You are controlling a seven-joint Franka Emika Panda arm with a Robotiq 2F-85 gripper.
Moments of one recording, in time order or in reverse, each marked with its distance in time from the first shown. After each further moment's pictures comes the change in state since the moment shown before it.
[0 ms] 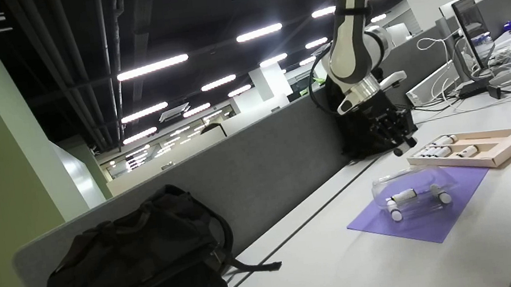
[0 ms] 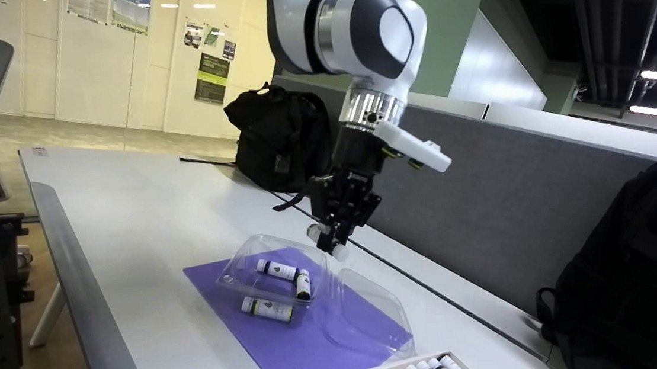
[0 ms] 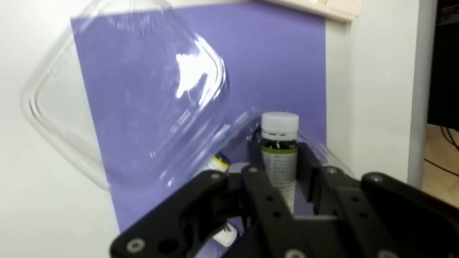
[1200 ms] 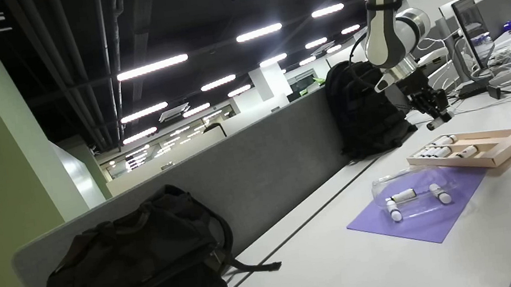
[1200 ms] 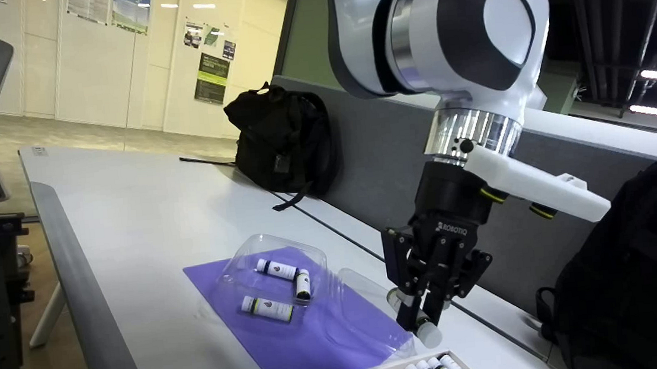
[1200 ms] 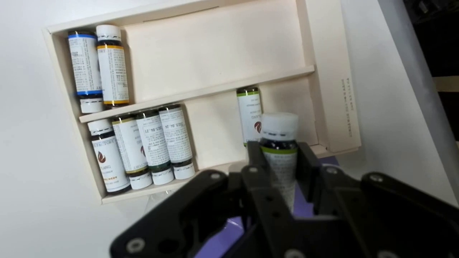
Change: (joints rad) arm -0.128 0.030 -0.174 0.005 -0.041 0.076 0.119
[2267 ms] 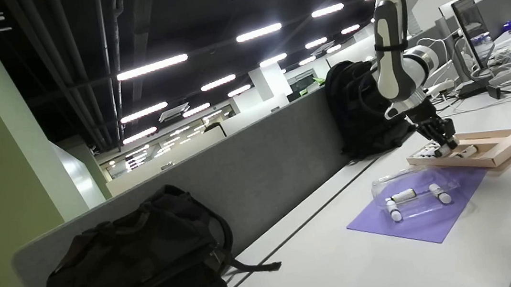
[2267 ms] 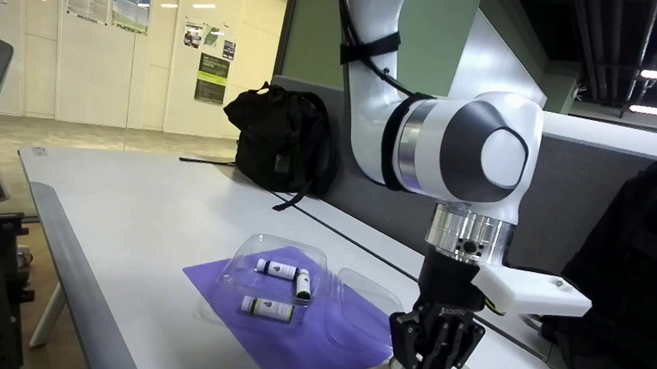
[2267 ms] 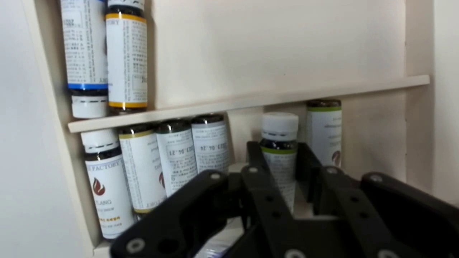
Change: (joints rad) arm -0.079 0.300 0.058 0.174 0.009 0.131 -0.094
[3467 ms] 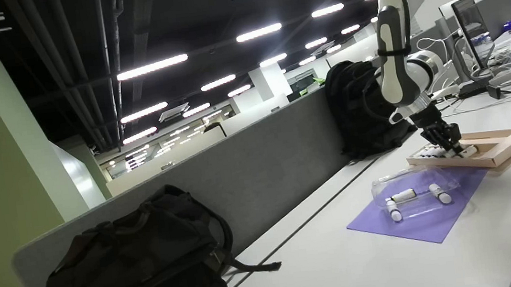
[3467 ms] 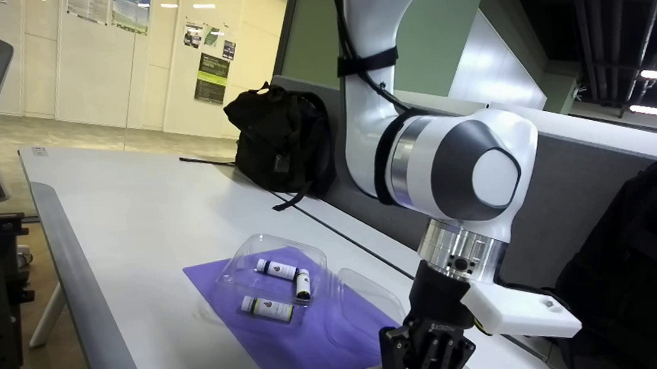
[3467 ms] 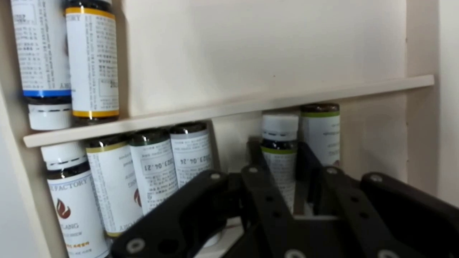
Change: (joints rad) arm -0.014 0.035 0.009 -0.001 0.005 0.009 0.000
